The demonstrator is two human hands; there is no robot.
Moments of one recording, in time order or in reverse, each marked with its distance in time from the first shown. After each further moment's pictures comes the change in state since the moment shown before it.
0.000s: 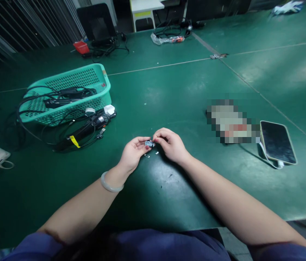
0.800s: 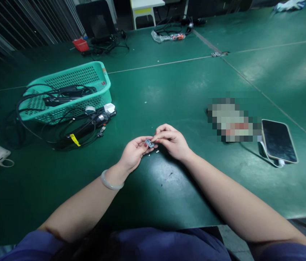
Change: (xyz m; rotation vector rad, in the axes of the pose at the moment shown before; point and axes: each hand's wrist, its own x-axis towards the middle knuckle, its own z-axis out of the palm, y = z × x) left_hand -0.003 0.000 -0.001 -0.050 -0.113 -0.066; right_hand 0.000 0.003 -0.009 0.063 -0.006 -0.060
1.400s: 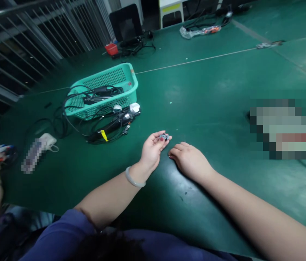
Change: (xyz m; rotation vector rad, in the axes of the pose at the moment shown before) left_hand 0.002 0.003 -0.002 -0.117 0.322 0.155; right_hand -0.018 -0.012 0.037 -0.804 -0.401 -0.174
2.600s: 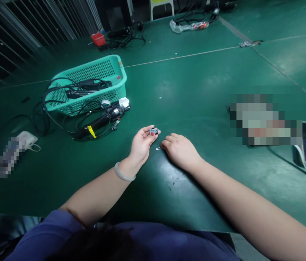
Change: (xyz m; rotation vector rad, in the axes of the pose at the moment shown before) left_hand 0.003 -0.001 0.000 0.043 -0.009 0.031; right_hand 0.001 0.009 -0.004 -0.135 -0.038 -0.009
